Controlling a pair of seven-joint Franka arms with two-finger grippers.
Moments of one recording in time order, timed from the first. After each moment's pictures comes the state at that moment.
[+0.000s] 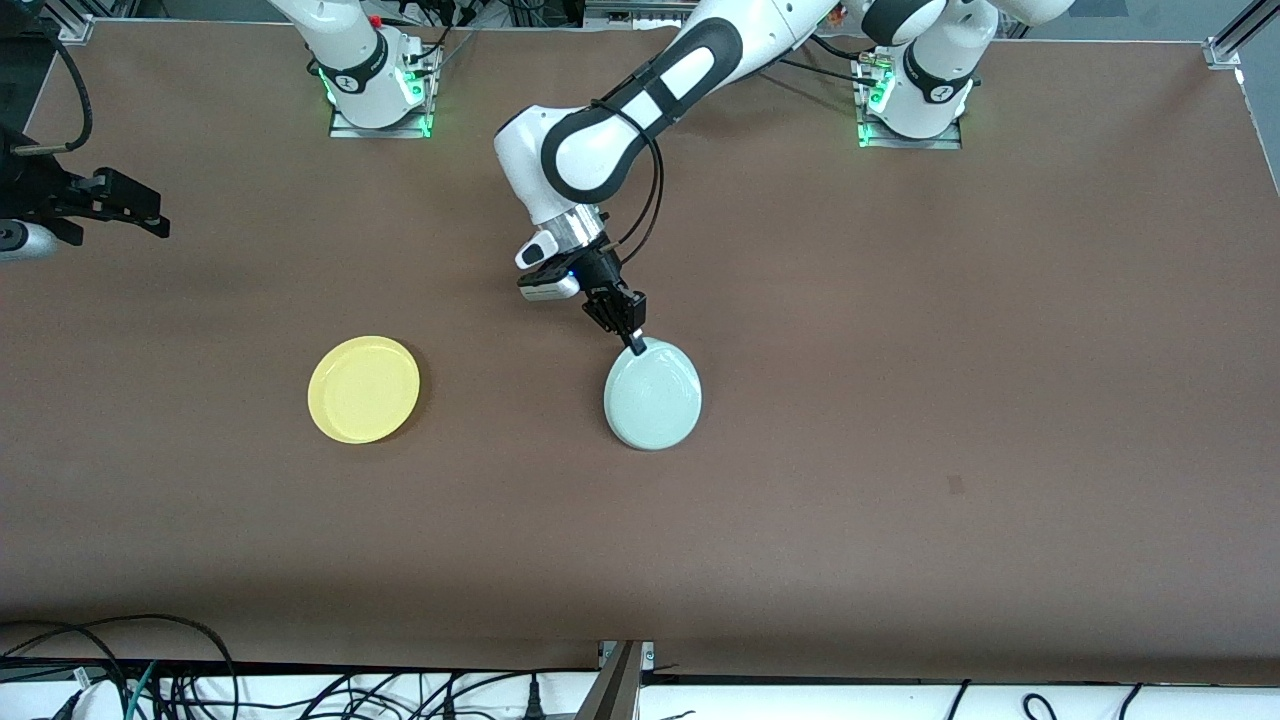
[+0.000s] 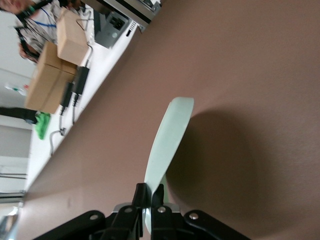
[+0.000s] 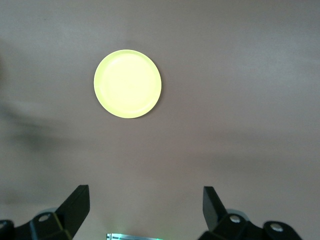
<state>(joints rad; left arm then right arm) -0.90 0.92 -0.18 -1.19 1.02 1.82 -0.90 -0.07 -0.01 0.02 -1.66 0.00 1.56 -0.15</state>
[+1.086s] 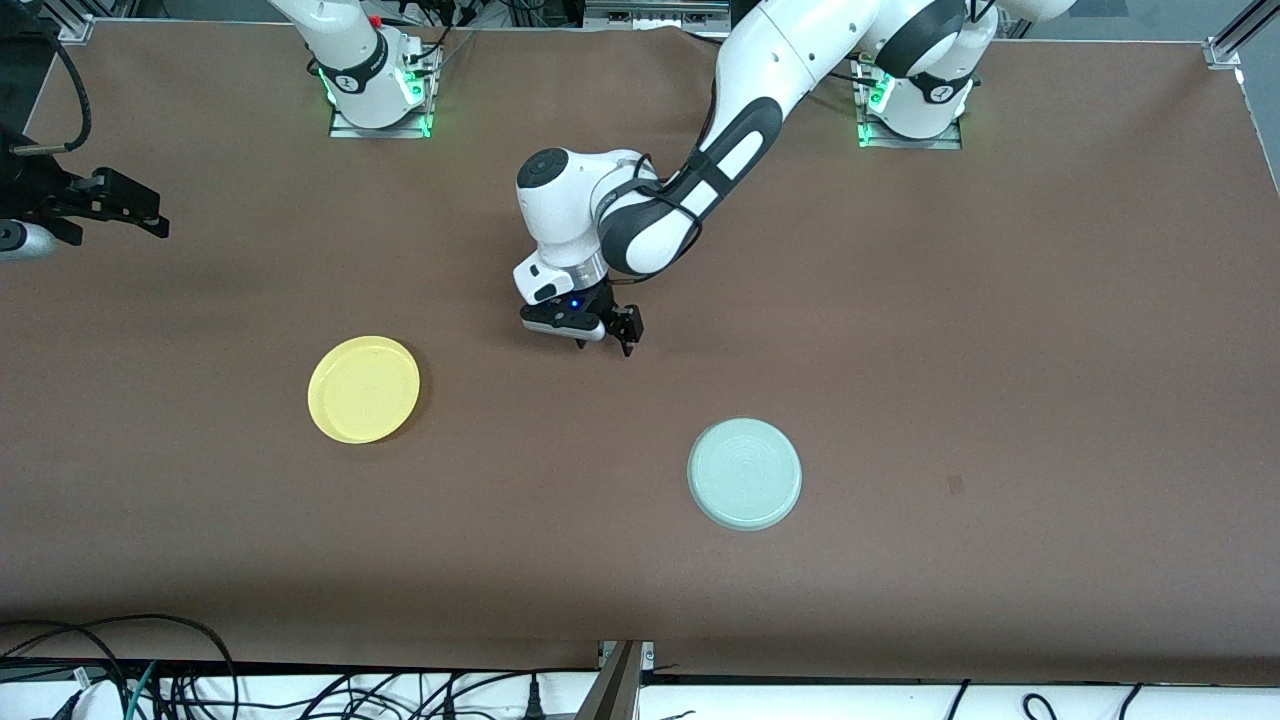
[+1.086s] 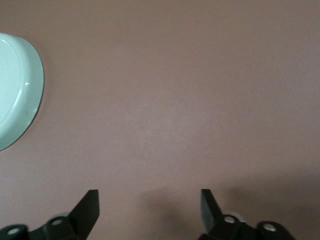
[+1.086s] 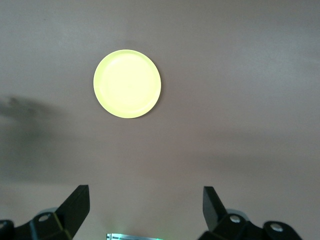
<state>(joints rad) -0.78 0.97 -0.22 -1.15 0.61 2.10 -0.97 -0.07 -0.01 0.02 -1.66 0.00 1.56 -0.15</state>
